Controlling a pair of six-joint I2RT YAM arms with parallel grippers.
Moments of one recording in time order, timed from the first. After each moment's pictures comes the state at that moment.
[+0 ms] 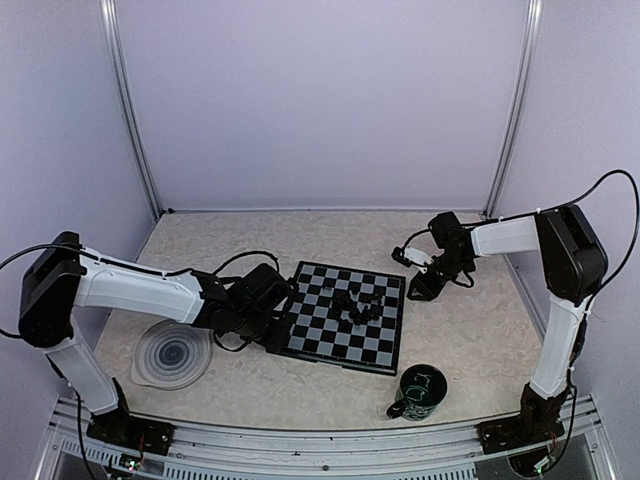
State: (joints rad) left arm -0.97 1.68 0.96 -0.32 -0.18 -0.40; right arm 0.33 1.93 1.20 -0.42 -0.26 -0.52
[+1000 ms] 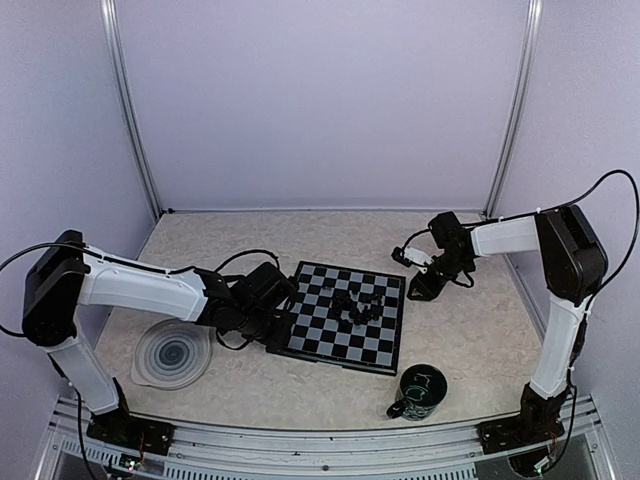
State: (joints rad) left arm -0.97 1.70 0.98 -0.34 -0.20 -0.41; right arm 0.33 1.93 1.20 -0.42 -0.26 -0.52
